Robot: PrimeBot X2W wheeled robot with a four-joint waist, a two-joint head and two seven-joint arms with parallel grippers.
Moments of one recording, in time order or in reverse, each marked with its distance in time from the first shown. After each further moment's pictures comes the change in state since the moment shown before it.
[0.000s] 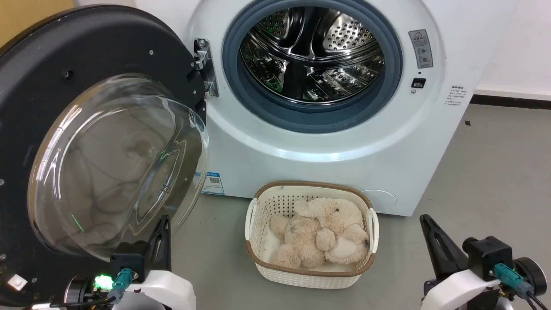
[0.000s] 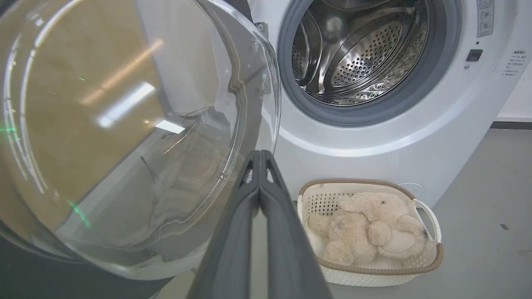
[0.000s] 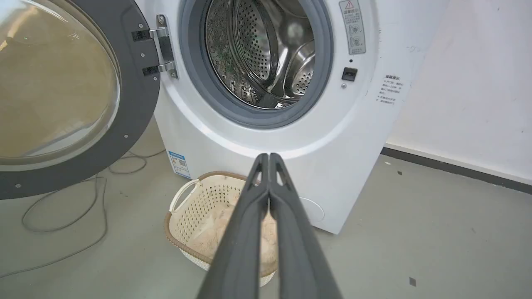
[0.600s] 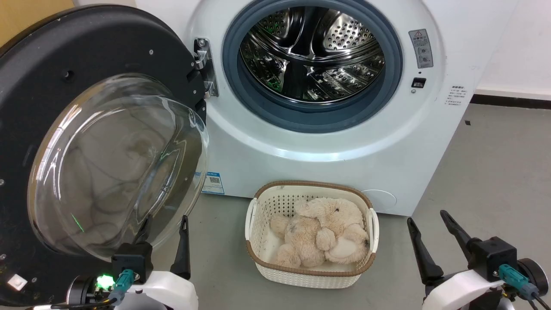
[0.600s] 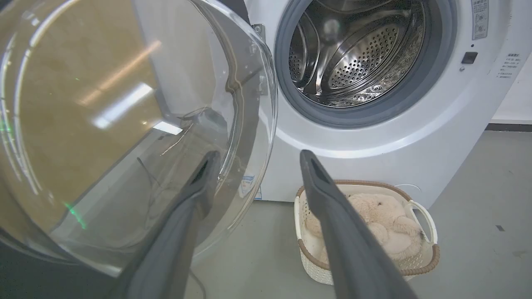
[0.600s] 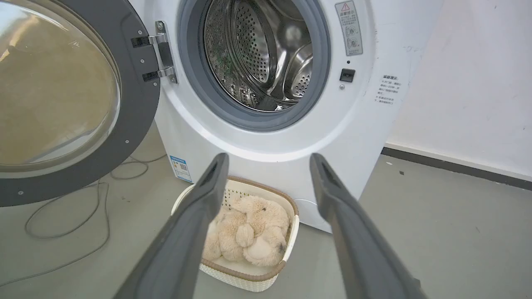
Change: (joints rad) left arm 0.001 0.000 -0.008 0.002 -0.008 0.002 -0.011; right arm 0.001 0.000 -0.005 0.002 0.020 0.000 -0.011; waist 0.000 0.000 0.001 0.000
